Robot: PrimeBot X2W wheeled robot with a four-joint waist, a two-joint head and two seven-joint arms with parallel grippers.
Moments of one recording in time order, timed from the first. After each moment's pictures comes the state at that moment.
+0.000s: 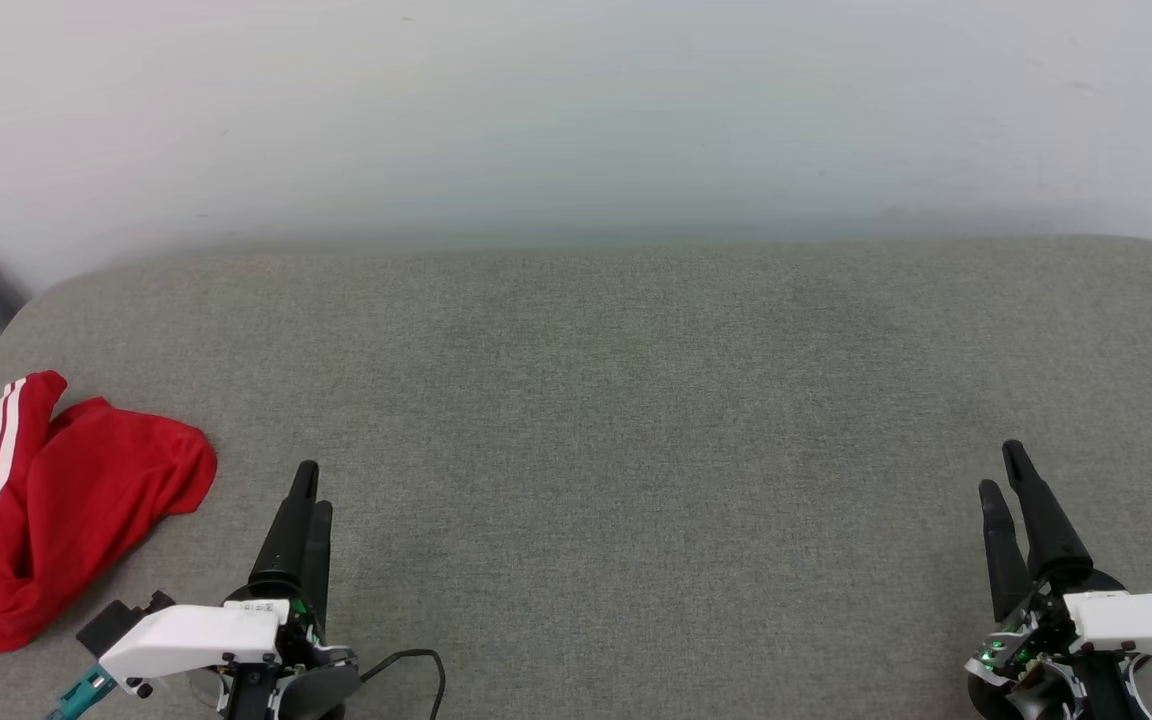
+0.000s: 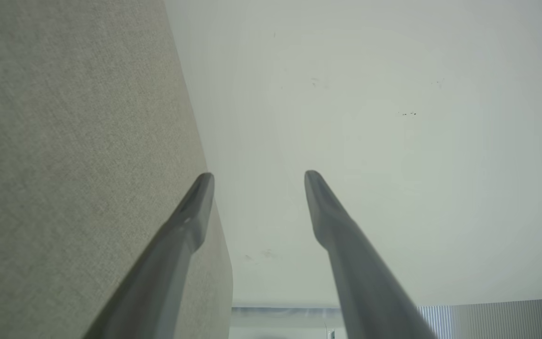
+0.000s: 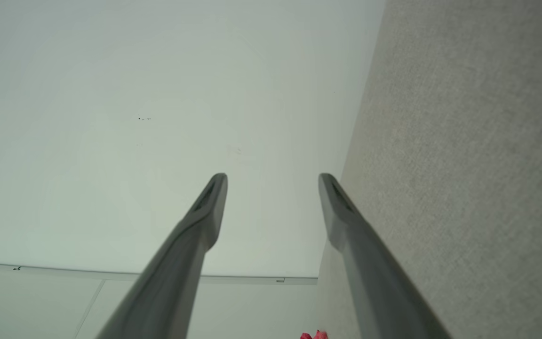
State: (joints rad) left arm -0.08 0.05 0.04 0.24 -1.59 -0.13 0.05; right arm -0.07 -0.05 -0.08 0.23 1.59 0.13 0.05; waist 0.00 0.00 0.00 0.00
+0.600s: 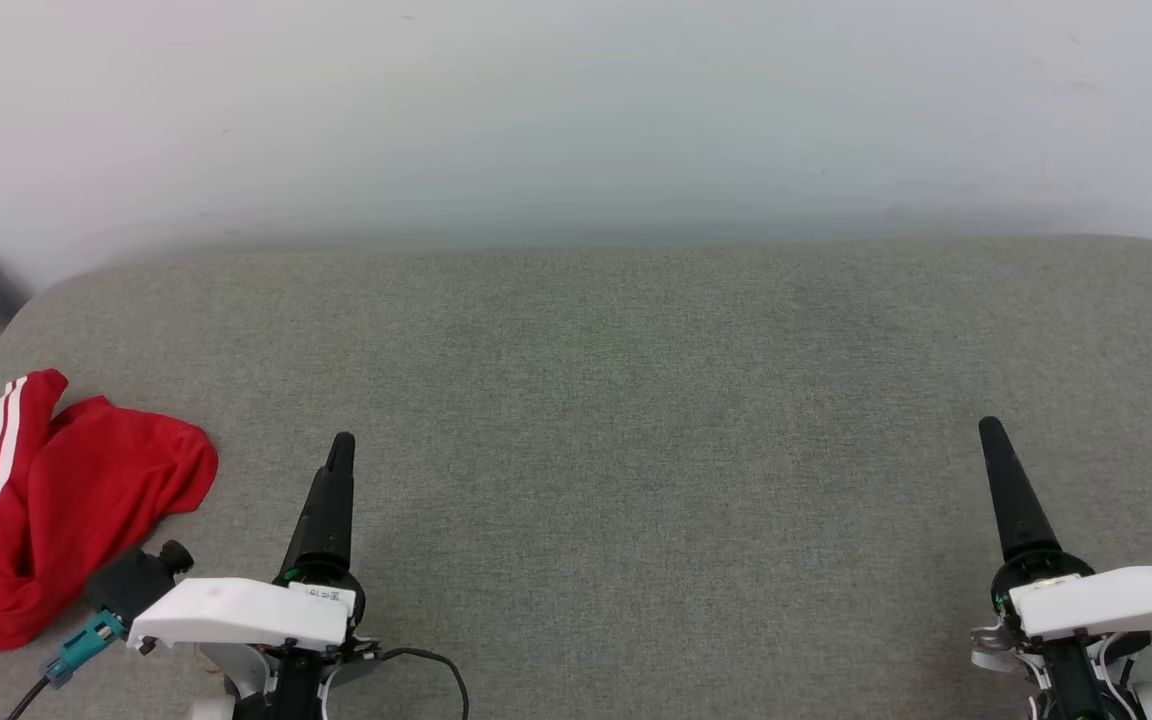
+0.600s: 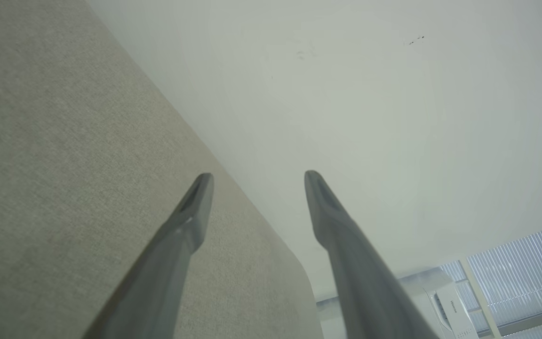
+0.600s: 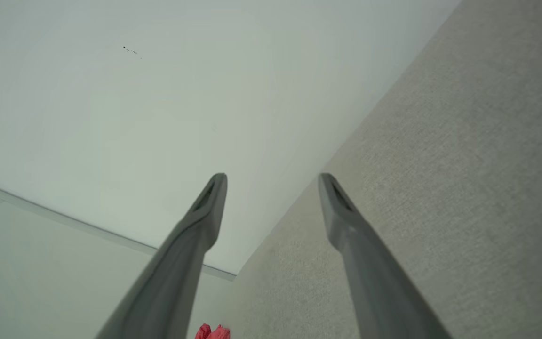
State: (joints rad) left arm -0.09 0.05 -0.02 0.17 -1.20 -0.13 -0.03; right arm -0.08 -0.08 -0.02 0.17 1.20 0.13 -0.03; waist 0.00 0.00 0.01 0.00
